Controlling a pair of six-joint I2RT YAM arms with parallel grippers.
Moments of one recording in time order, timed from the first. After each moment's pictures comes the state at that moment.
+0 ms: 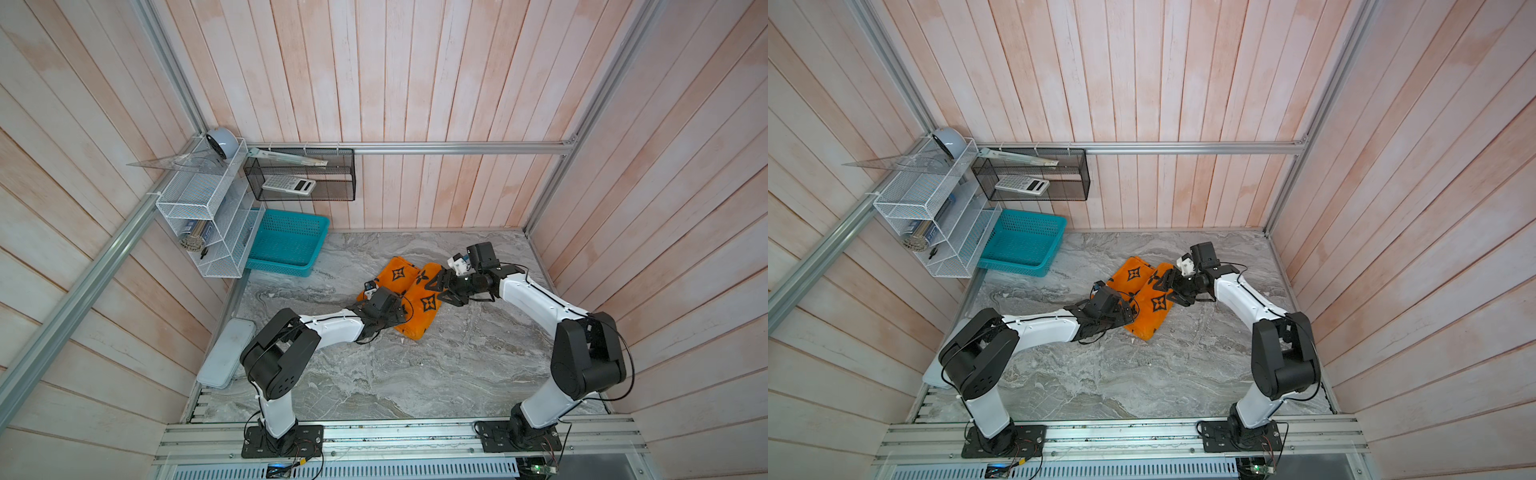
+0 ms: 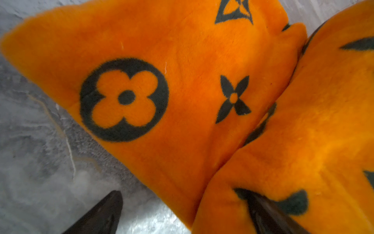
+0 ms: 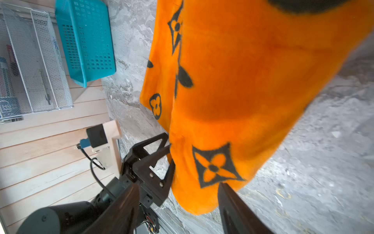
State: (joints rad) left arm -0.73 1.81 0.99 -0.09 -0.13 -0.88; right arm 0.29 1.64 1.14 -0.53 -0.64 0.67
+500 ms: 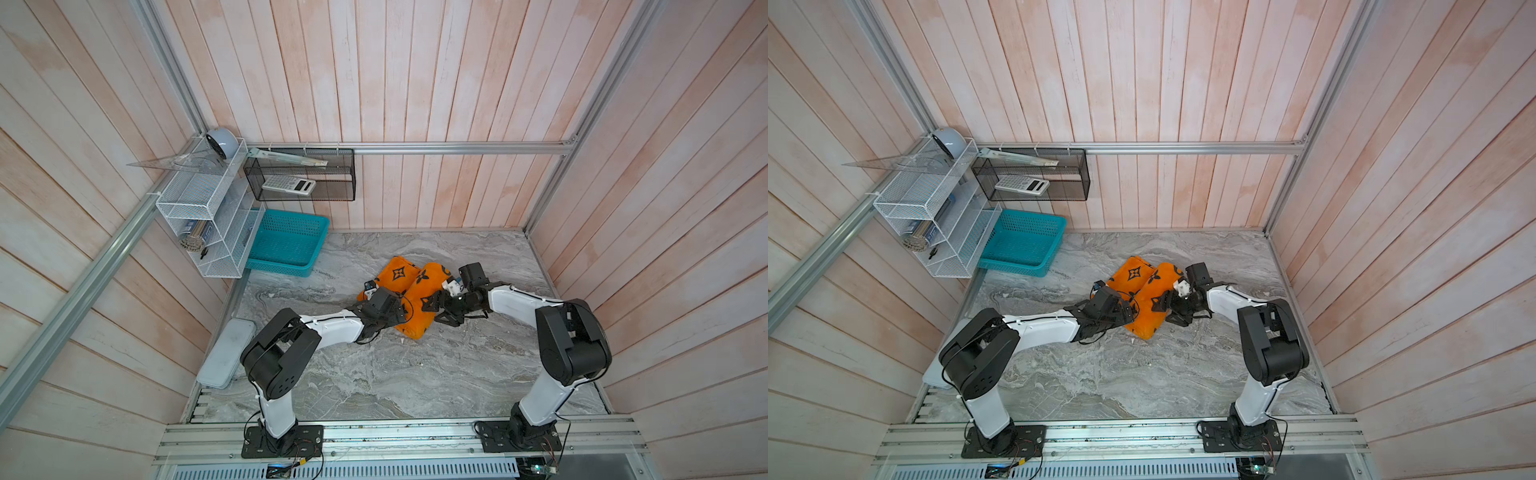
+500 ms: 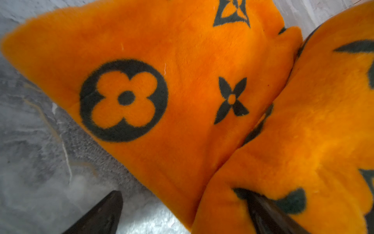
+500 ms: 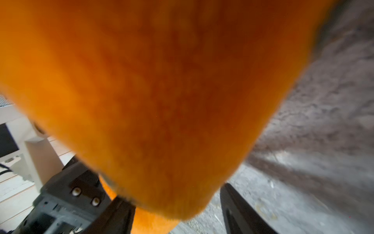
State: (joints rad) left arm -0.73 1.81 0.98 -0.06 -0.12 -0.88; right arm 0.31 1.79 1.01 -0.37 -0.67 0.68
